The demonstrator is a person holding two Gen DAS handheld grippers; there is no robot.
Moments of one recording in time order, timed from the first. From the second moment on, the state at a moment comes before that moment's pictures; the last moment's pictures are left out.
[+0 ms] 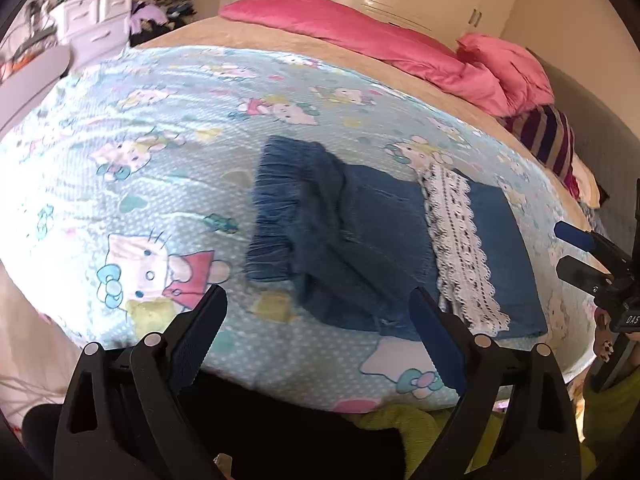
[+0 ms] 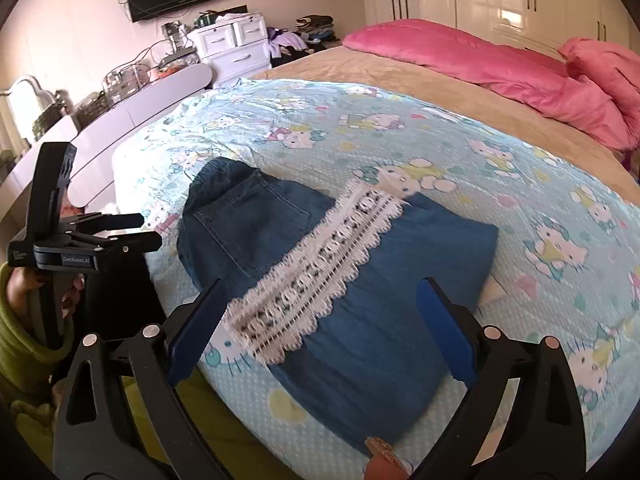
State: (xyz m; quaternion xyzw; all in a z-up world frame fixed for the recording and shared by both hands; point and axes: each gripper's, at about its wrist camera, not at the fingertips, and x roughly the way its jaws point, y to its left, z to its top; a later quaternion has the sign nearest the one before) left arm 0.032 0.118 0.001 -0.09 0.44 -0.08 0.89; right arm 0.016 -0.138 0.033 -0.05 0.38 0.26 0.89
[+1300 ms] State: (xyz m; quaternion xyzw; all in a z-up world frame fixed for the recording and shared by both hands) left arm 0.076 0.128 -0.052 -0.20 0.45 -0.11 0.86; right arm 0.166 0.040 0.013 -0.15 0.47 0.40 0.77
